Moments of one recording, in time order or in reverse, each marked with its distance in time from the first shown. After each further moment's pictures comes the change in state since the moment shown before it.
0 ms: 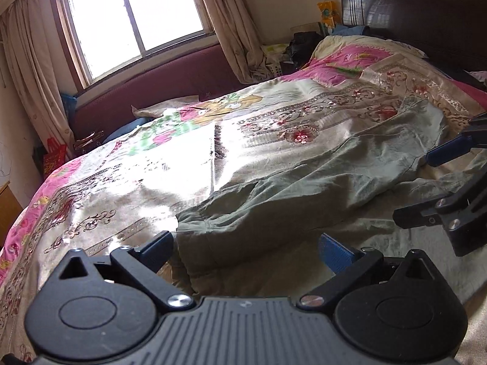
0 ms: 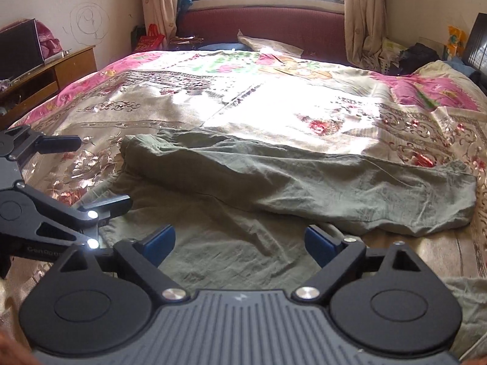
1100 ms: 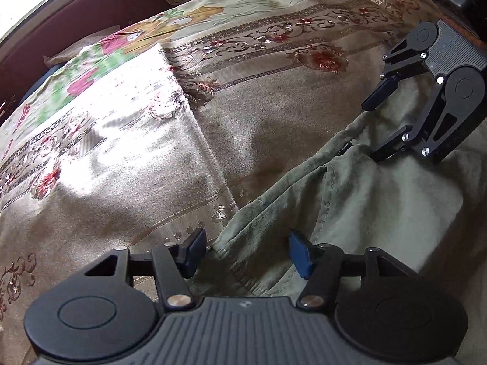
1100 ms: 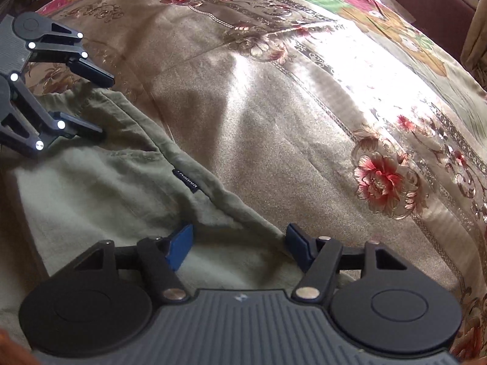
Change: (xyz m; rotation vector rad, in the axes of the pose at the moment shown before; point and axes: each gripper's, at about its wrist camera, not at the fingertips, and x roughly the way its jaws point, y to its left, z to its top) left arm 0.228 0.081 0.042 0.149 0.352 -0.301; right arm 0.255 -0.079 0.109 -0.395 0.370 0.218
